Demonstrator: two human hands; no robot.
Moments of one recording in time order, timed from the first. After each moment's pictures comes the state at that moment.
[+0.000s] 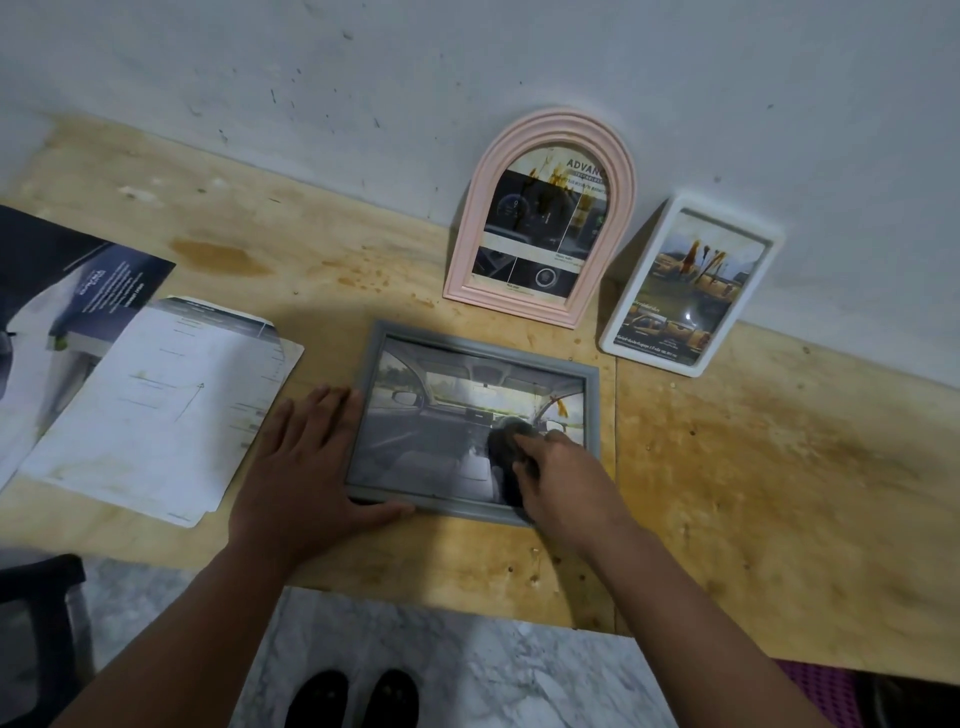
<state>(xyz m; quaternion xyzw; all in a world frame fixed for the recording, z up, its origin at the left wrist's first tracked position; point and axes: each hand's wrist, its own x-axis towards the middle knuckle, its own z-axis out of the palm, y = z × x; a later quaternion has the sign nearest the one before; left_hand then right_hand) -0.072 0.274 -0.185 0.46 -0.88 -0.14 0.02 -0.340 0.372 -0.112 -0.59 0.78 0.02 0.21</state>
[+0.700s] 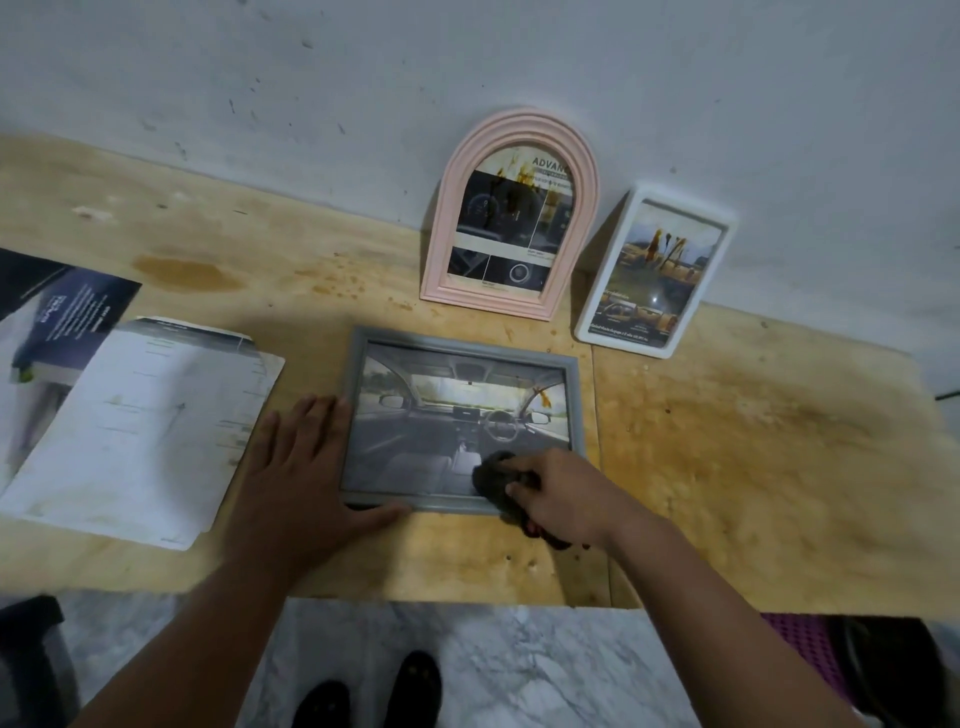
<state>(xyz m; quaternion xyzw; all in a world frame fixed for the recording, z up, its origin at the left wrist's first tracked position) -0.071 0.273 -0.186 0.45 -0.88 -0.14 0.02 -0.342 0.379 -0.091 -0.51 0.77 0.03 0.38</state>
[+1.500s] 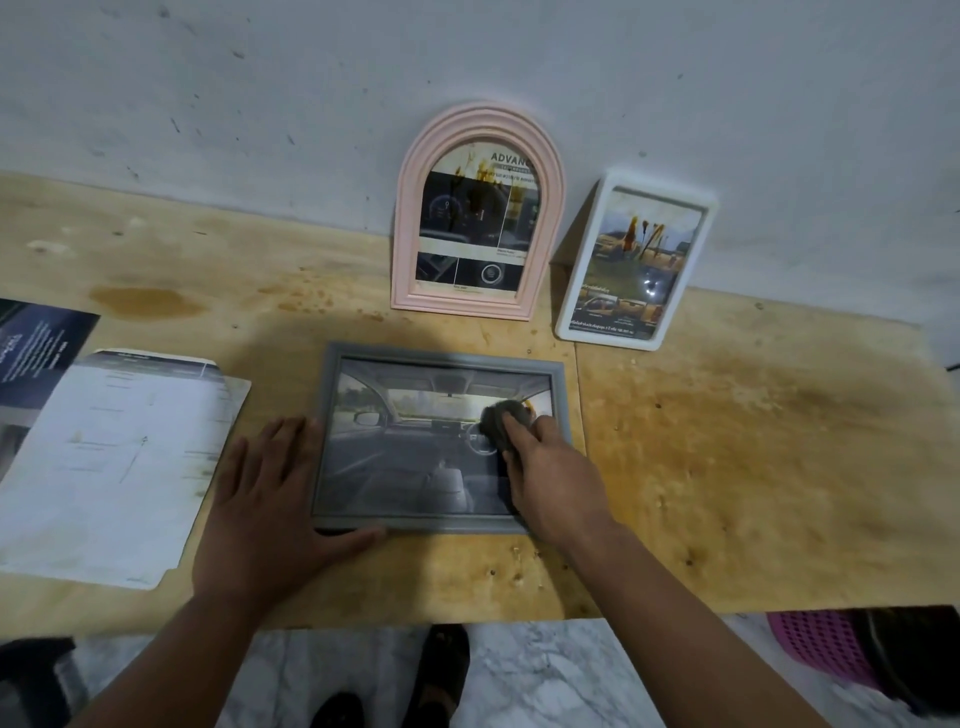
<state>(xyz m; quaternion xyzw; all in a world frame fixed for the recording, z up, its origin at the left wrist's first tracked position) -0.074 0.272 -0.185 0.46 -0.88 -0.14 0.00 -0.359 0.385 -0.140 -0.55 0.83 0.01 0.13</state>
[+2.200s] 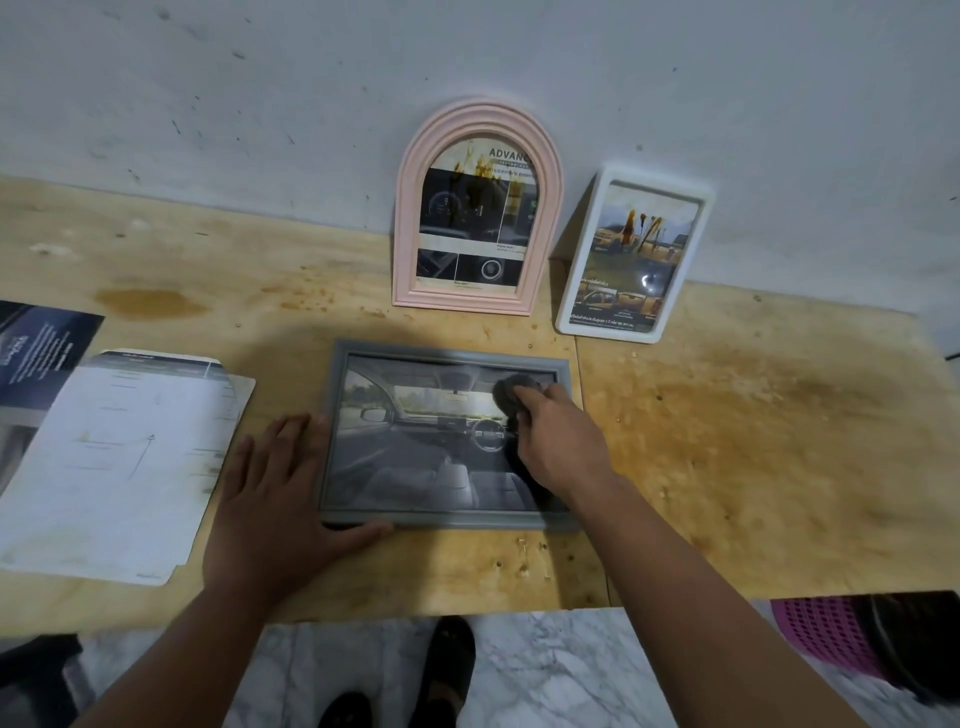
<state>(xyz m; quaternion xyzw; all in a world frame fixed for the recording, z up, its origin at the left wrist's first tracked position) -0.077 0.274 -0.182 0.46 -0.88 -0.15 0.01 -0.376 0.354 -0.132 -0.49 0.86 -0.03 0.16</state>
